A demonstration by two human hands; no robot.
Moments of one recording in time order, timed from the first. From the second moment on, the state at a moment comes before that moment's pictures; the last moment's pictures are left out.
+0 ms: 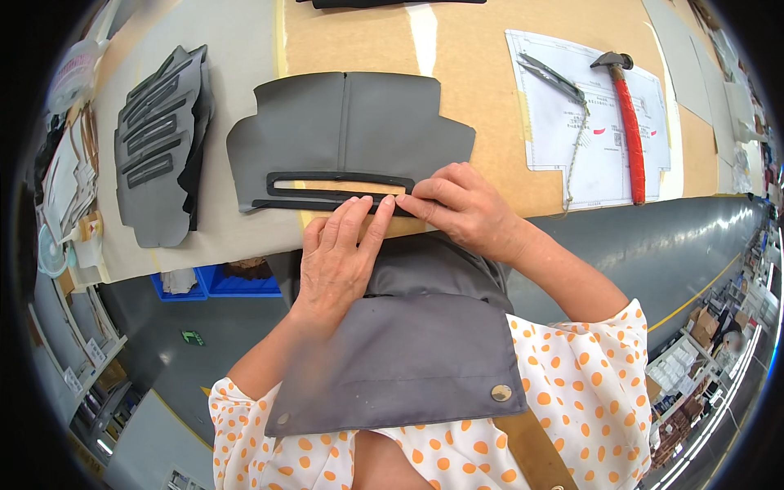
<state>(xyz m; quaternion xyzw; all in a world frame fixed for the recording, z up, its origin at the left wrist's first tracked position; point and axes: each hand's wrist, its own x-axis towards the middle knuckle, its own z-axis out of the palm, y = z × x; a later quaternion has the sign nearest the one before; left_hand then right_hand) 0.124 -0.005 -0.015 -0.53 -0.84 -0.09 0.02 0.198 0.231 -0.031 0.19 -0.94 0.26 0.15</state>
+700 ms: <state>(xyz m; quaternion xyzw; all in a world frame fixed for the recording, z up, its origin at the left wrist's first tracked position) 0.125 -0.006 -0.015 -0.55 -0.83 -0.09 0.02 0.202 0.244 -0.032 0.23 -0.93 0.25 0.13</state>
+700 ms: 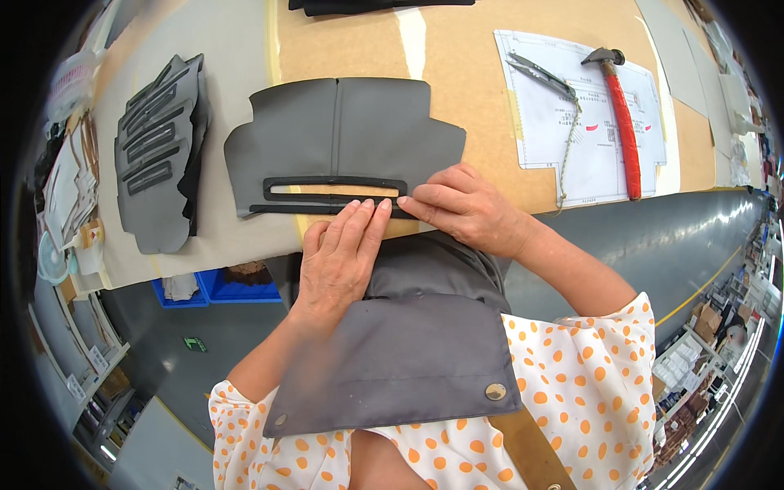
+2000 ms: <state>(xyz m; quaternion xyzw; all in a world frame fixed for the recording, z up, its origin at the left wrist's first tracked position) 0.088 -0.050 0.002 -0.51 -0.86 -0.07 -0.03 0.175 0.229 -0.006 0.07 -0.94 0.25 0.20</state>
